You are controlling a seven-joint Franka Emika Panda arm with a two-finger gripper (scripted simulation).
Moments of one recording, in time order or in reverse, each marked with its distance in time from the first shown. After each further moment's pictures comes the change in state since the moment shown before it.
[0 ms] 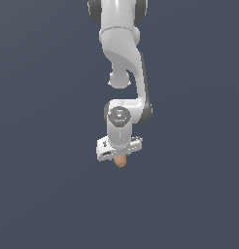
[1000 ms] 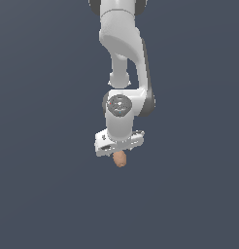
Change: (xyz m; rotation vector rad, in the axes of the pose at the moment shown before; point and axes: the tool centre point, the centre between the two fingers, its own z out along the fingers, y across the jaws) arm 0.000 -0.001 -0.045 0.001 0.000 0.004
